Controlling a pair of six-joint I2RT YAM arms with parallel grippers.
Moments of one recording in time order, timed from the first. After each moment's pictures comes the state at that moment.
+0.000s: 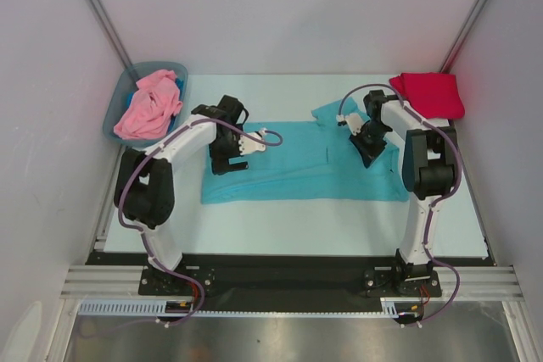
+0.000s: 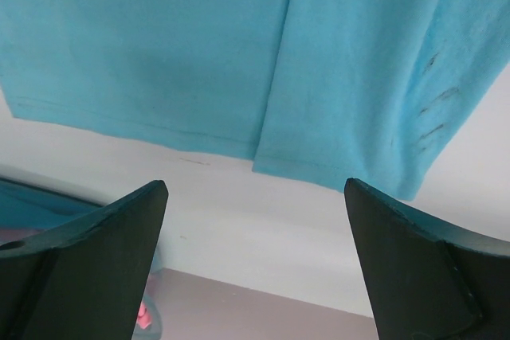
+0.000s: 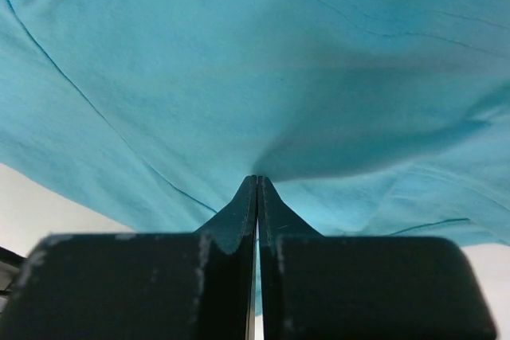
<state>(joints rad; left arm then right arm) -0.40 1.81 1.42 -0.97 -0.02 1.02 0.11 2.08 1.59 -1.03 -0.19 -0.65</state>
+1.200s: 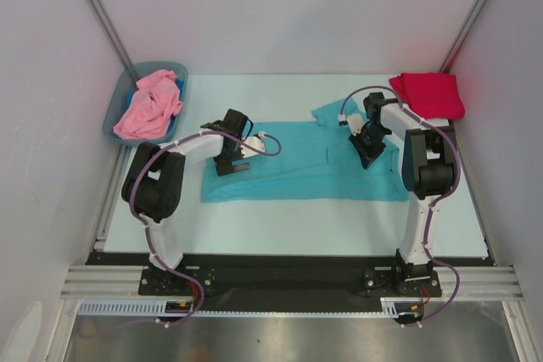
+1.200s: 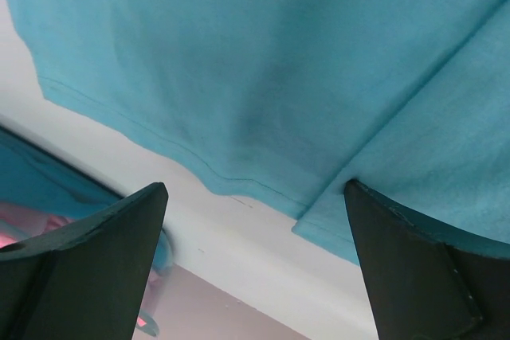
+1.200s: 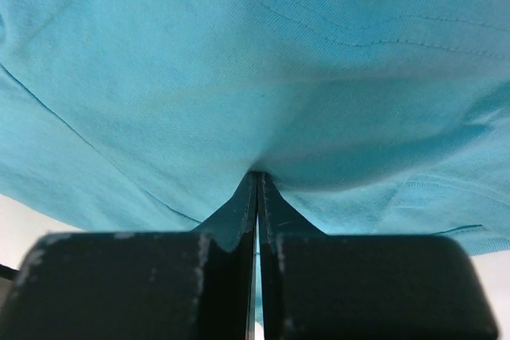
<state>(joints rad) -0.40 1.88 1.22 -0.55 -0.24 0.95 0.12 2.09 1.55 -0.94 -0.19 -0.56</state>
